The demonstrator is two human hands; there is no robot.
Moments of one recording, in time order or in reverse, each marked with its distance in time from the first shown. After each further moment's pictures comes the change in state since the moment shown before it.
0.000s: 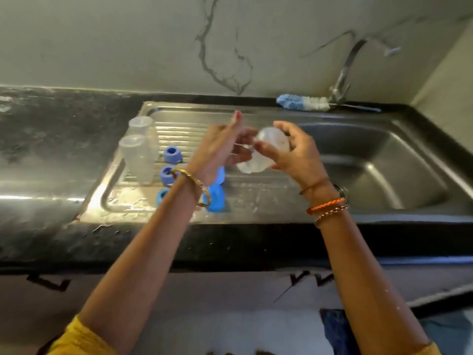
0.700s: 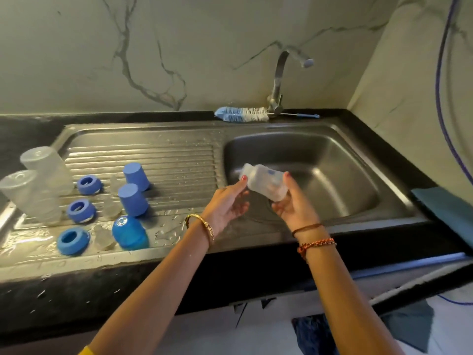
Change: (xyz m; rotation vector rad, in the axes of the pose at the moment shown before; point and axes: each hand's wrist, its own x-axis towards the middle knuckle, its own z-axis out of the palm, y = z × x) left_hand 0.050 -0.087 0.161 -0.275 -0.120 -0.418; right_hand 0.001 0.127 -0.127 0.773 0.287 0.546
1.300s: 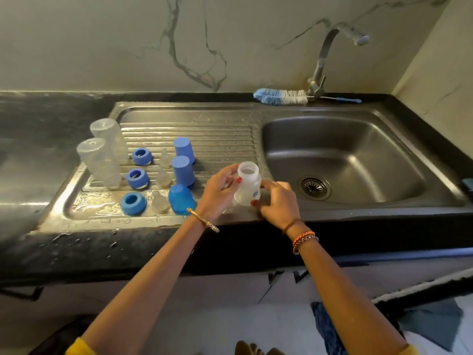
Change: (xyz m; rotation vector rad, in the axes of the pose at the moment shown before) left_hand -0.043 -0.009 -0.098 0.621 0.086 0.590; right_hand -0.049 0.067 0.067 -1.342 -0.201 -0.478
